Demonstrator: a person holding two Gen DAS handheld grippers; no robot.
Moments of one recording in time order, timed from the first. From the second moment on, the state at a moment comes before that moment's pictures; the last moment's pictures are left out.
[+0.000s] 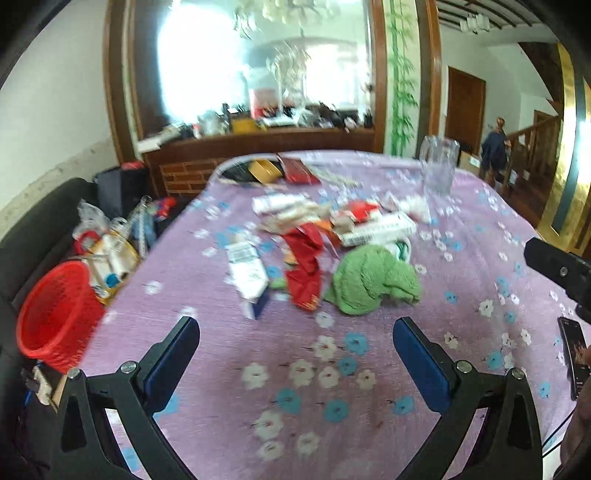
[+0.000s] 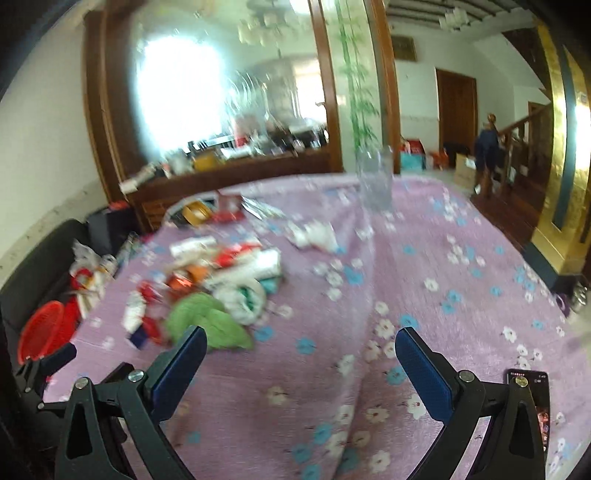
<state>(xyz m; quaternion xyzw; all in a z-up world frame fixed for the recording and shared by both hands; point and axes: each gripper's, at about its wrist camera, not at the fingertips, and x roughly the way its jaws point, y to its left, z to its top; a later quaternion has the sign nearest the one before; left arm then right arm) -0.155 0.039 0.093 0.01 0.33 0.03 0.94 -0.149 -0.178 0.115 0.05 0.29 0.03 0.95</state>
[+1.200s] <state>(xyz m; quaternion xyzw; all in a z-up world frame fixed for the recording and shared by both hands) -0.186 0.078 0.125 -0.02 0.28 0.07 0.96 -0.177 -0.140 0.152 0.03 0.24 0.07 0.97</state>
